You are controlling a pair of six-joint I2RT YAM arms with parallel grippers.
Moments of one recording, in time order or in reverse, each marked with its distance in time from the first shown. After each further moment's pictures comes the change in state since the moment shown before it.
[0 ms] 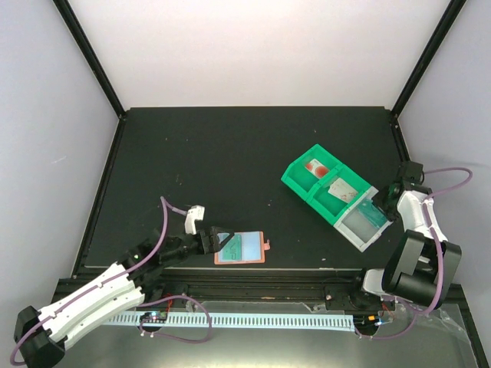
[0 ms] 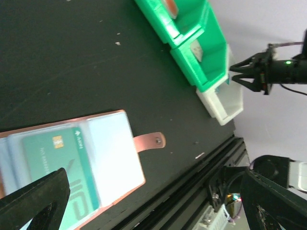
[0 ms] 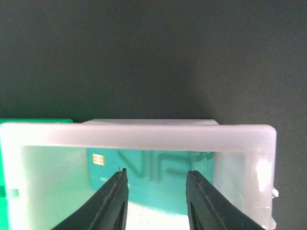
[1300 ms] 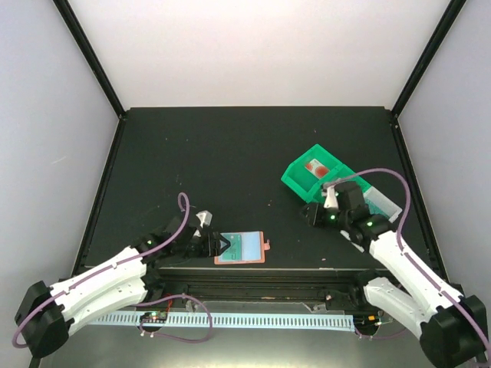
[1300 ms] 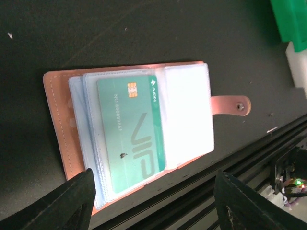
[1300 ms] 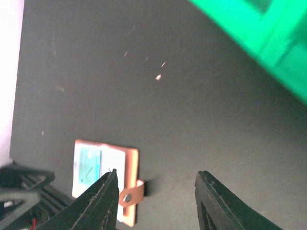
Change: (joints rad) left arm 0.006 0.259 0.110 -0.235 -0.006 0.041; right arm 0.705 -0.431 -0.227 0.184 -0.388 0.092
